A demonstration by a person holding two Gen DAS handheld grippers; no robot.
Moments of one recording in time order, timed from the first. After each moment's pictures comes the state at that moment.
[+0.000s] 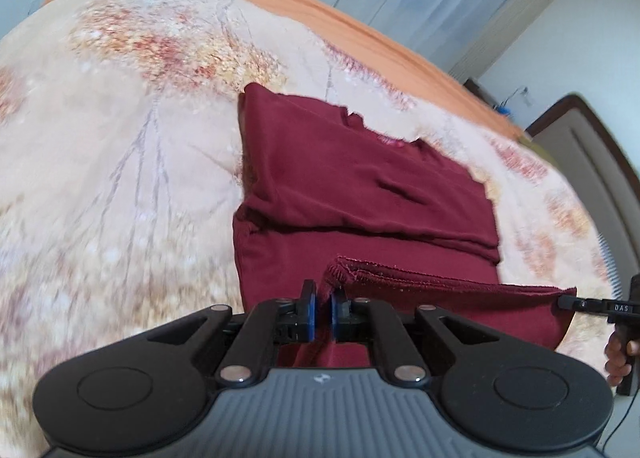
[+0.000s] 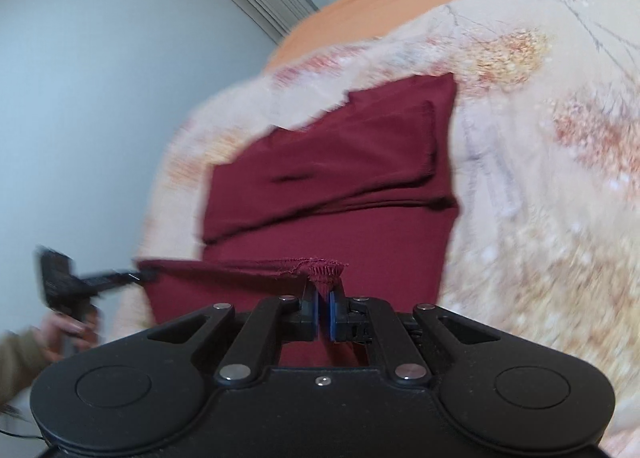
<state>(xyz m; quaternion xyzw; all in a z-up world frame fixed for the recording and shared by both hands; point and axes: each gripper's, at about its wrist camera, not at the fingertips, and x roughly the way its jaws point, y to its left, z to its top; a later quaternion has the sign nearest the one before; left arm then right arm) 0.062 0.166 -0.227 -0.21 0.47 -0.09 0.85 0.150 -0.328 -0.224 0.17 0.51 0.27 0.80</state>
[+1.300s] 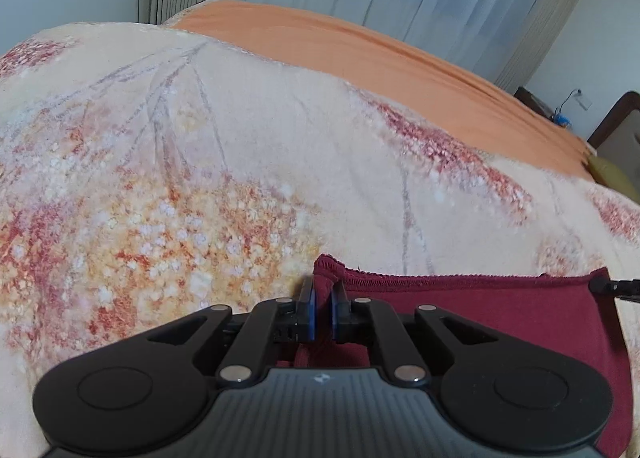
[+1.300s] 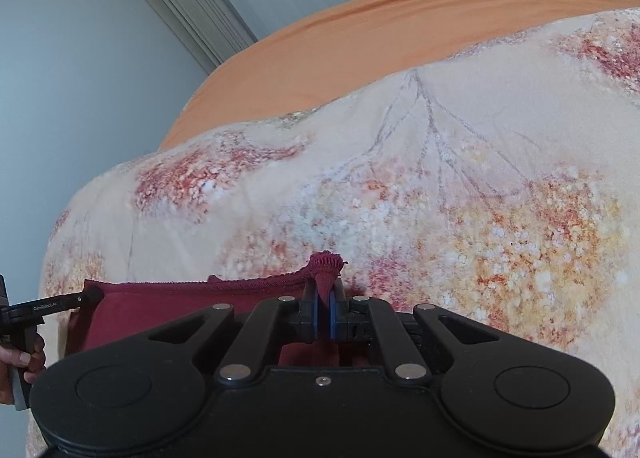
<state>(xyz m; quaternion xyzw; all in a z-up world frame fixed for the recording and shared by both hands) 0.325 0.167 -0.294 -0.14 0.46 -0.02 0.88 0.423 -0.293 -0.309 0.15 0.48 0.19 0.84</state>
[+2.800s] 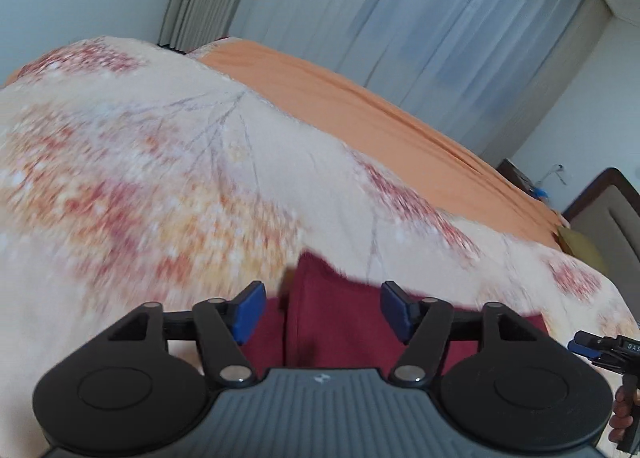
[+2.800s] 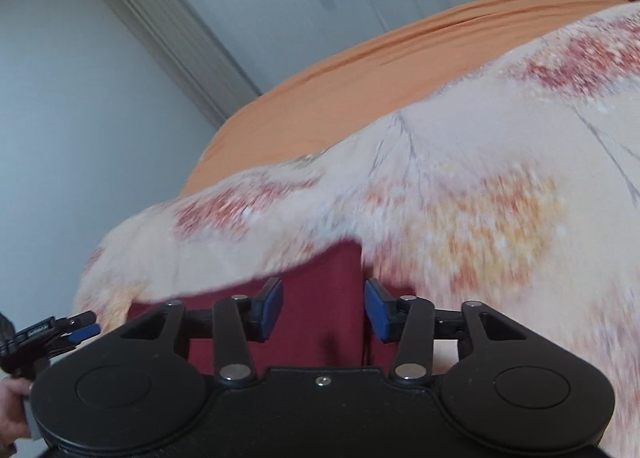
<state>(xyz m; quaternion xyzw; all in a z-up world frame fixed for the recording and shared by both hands) 0.223 0.190 -0.242 -0.23 0.37 -0.02 0.90 0.322 -0.327 -0.254 0.21 0.42 0.19 0.87</state>
